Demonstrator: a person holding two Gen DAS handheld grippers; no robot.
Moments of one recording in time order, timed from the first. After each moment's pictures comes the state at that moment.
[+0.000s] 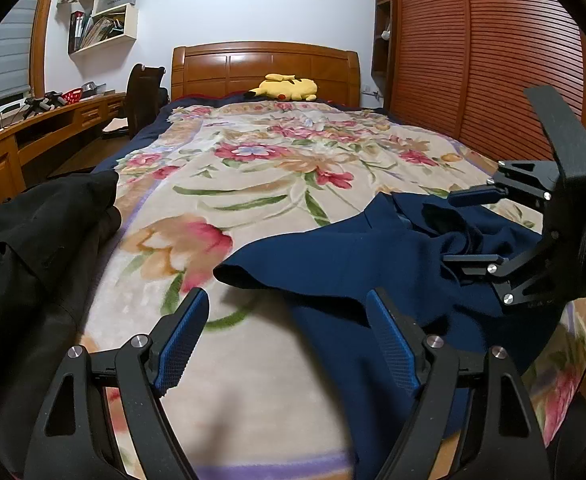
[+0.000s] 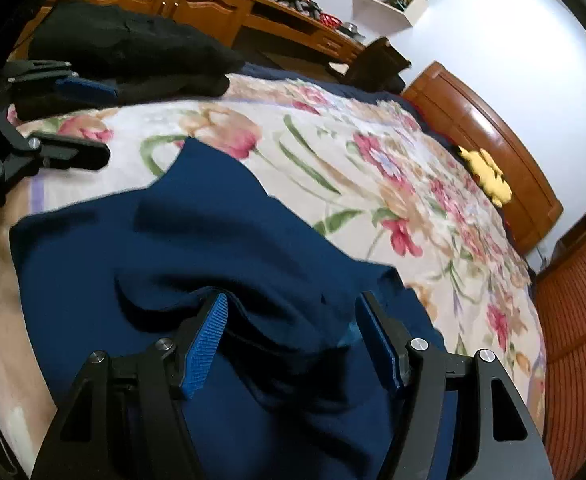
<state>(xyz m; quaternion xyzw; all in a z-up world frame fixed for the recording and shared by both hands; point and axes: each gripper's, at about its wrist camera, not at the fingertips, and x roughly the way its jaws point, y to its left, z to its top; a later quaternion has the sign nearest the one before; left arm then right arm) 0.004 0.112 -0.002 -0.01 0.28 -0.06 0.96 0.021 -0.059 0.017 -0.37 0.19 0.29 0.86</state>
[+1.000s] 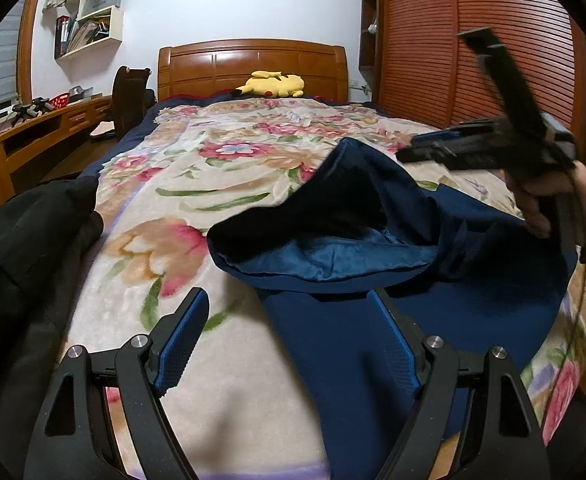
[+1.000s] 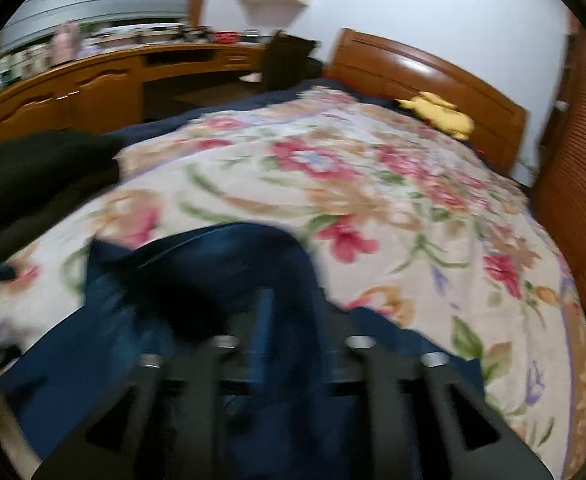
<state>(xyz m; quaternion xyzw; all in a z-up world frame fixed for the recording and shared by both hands) 0.009 0.092 -0.005 0.01 0.29 -0.07 0.96 0.108 -0.123 0.064 -0.19 0.22 0.26 0.92</state>
